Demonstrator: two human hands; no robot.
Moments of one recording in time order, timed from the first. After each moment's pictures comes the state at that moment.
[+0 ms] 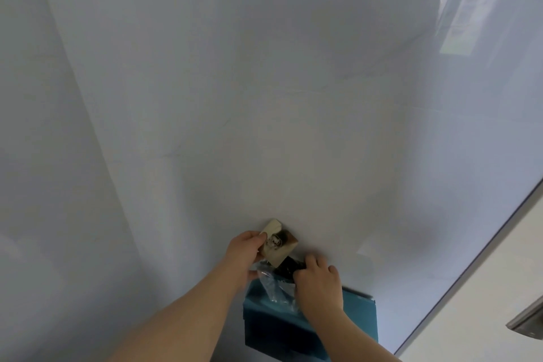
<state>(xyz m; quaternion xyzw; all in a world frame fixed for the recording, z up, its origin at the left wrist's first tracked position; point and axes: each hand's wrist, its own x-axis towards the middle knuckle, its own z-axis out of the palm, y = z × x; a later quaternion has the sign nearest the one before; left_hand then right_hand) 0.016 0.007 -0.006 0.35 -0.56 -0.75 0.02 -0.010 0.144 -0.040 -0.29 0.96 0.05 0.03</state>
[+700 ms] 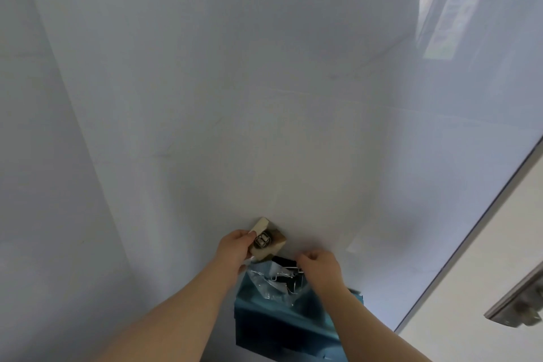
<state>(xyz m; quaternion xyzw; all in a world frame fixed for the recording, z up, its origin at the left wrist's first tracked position) 0.014 0.006 -0.007 0.35 -0.60 -0.71 0.04 -0.026 0.156 -0.021 -0.02 0.89 -0.43 0.14</state>
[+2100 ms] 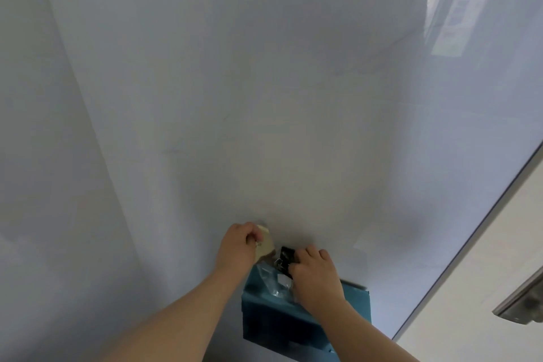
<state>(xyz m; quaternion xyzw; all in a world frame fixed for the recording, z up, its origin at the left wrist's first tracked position) 0.027 -0.001 -0.025 0.21 -0.86 -0.43 0.15 -0.004 0.153 -0.026 -0.37 0.93 0.07 0.00</state>
